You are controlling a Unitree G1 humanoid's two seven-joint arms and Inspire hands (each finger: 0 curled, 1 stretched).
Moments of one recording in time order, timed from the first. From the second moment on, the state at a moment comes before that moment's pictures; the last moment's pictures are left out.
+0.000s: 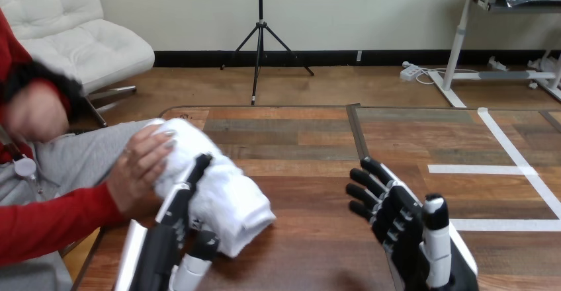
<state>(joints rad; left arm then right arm) 0.46 0.13 -0.11 0.00 0.08 -0.72 -0.02 0.36 -0.11 0.03 -0.06 0.30 -0.26 0.41</state>
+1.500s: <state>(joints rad) 0.45 0.13 -0.15 -0.09 -0.07 -0.61 -0.08 0.36 -0.11 0.02 -0.08 0.34 -0.21 0.42</state>
